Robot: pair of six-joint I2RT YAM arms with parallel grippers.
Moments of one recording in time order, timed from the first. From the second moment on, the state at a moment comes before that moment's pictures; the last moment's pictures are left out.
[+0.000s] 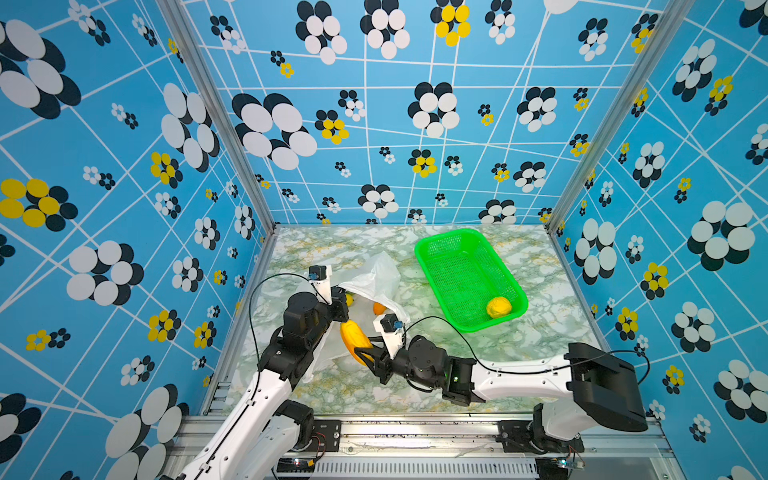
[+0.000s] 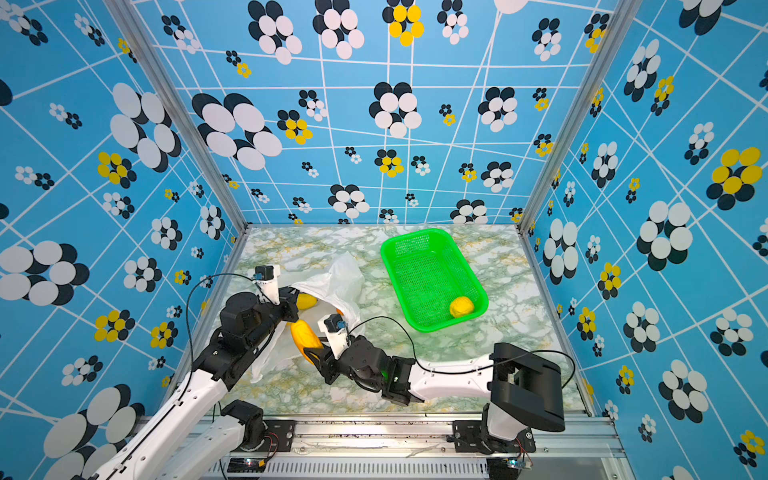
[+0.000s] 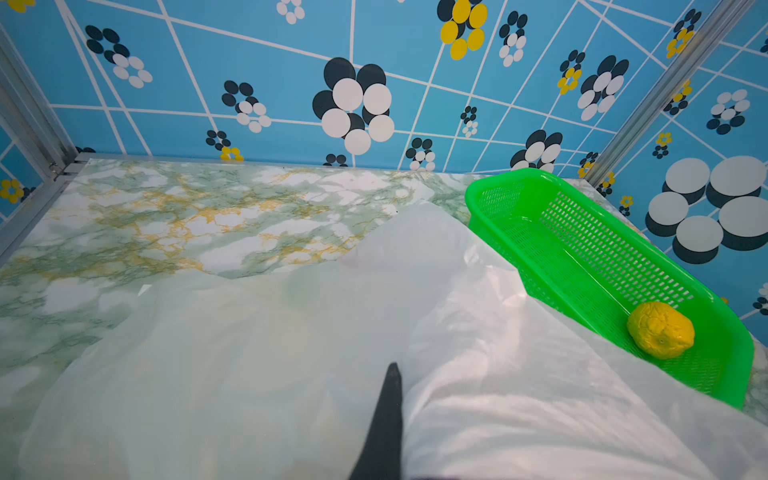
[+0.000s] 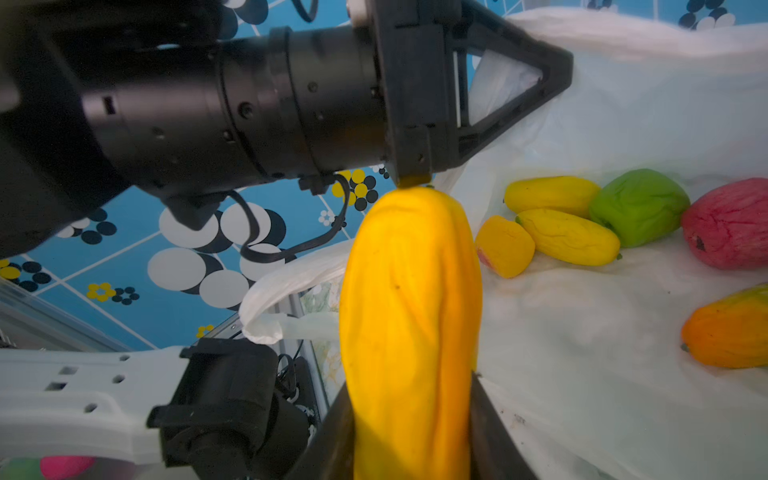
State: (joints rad) left arm -0.31 0.78 0.57 -0.05 0.03 -0.24; right arm 1.30 1.51 0.79 0.52 0.17 0.38
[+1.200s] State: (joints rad) left arm -0.31 0.78 0.57 -0.08 0.04 -0.24; right arm 0.41 1.71 0.94 0.07 0.13 0.51
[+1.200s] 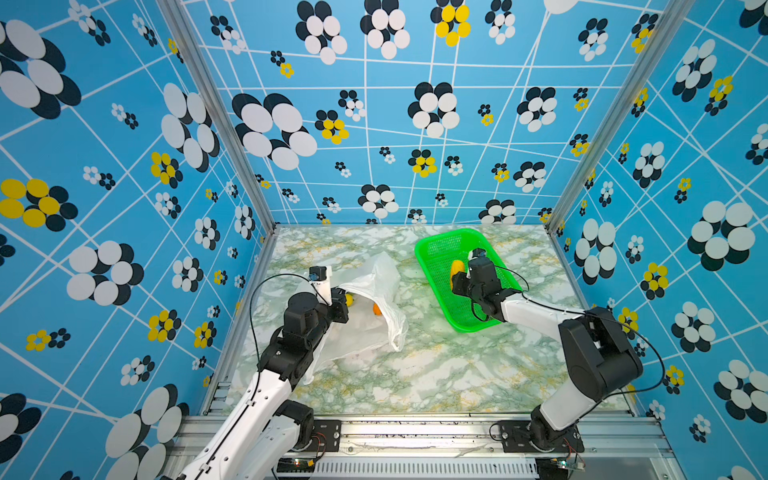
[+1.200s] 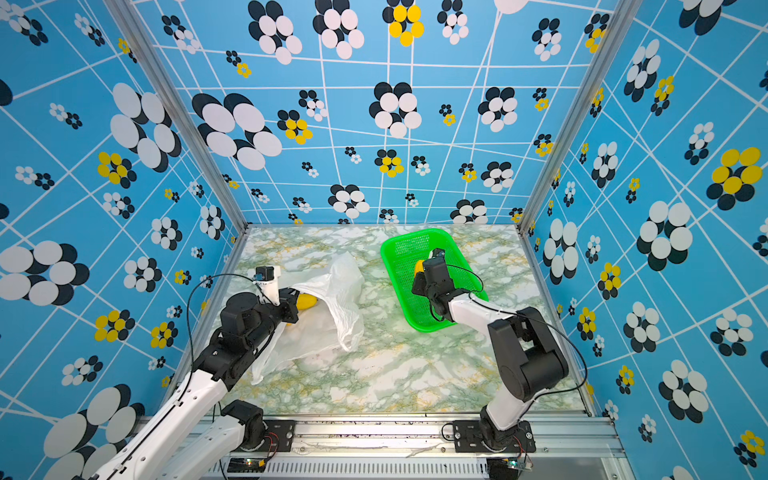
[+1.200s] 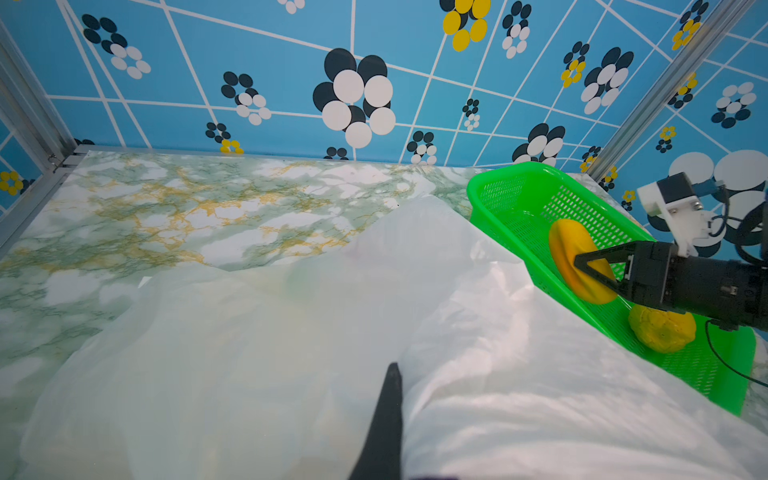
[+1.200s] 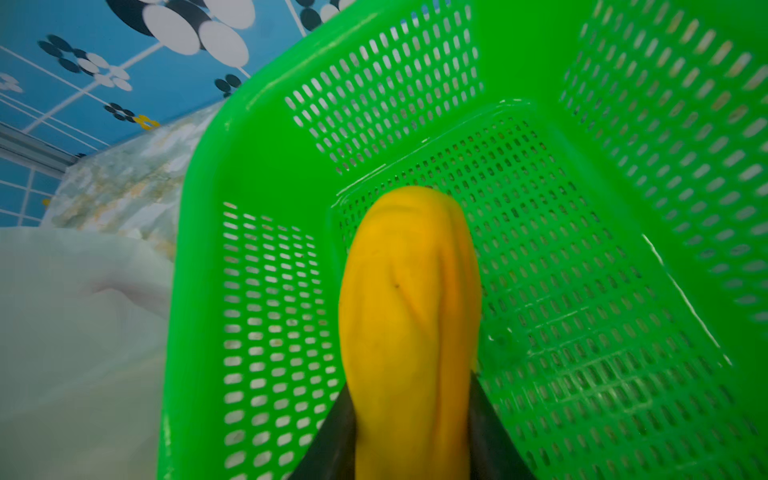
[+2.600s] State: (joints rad) left arm -0.32 0.79 0.57 -0.08 0.04 -0.24; right arm 0.48 1.20 0.63 0.19 0.16 0.46
